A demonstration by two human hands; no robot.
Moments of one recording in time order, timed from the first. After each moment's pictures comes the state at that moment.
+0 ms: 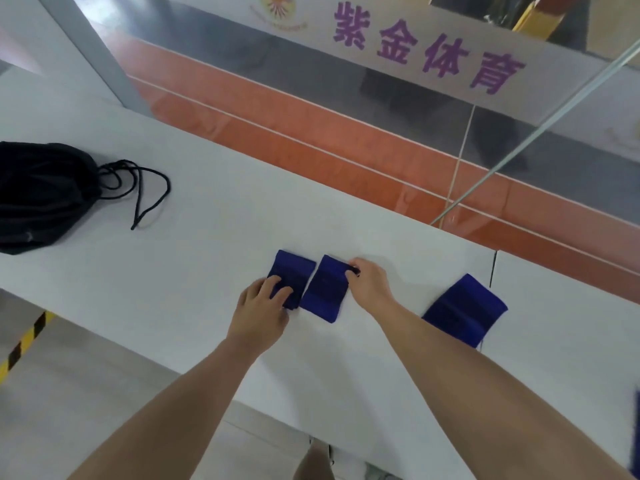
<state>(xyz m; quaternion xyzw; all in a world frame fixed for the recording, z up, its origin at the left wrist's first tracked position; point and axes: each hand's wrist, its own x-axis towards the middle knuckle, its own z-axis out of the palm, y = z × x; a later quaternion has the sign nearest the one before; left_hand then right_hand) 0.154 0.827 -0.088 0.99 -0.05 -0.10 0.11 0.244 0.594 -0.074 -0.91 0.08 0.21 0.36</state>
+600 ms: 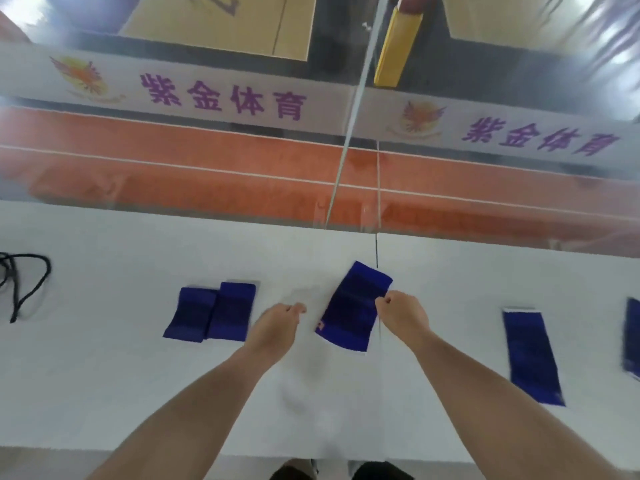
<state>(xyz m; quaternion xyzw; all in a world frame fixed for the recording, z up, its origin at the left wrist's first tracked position) 0.183 0.632 -0.039 0.93 -0.21 -0.22 0.19 0.151 0.358 -0.009 -0.91 0.29 0.22 0.22</state>
